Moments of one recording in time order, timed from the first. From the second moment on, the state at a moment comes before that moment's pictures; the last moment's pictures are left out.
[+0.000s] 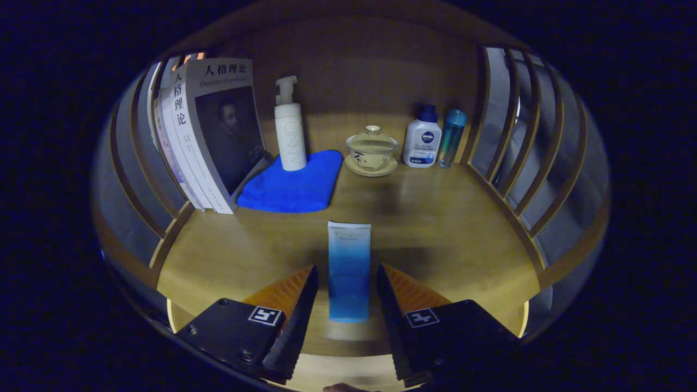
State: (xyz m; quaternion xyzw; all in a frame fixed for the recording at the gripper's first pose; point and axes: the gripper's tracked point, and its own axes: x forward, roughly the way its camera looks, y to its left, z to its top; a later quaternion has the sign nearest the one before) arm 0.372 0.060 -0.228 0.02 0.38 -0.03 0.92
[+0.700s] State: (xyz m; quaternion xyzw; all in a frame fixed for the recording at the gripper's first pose) arm 0.246 0.089 -0.143 -0.01 0.29 0.03 0.96
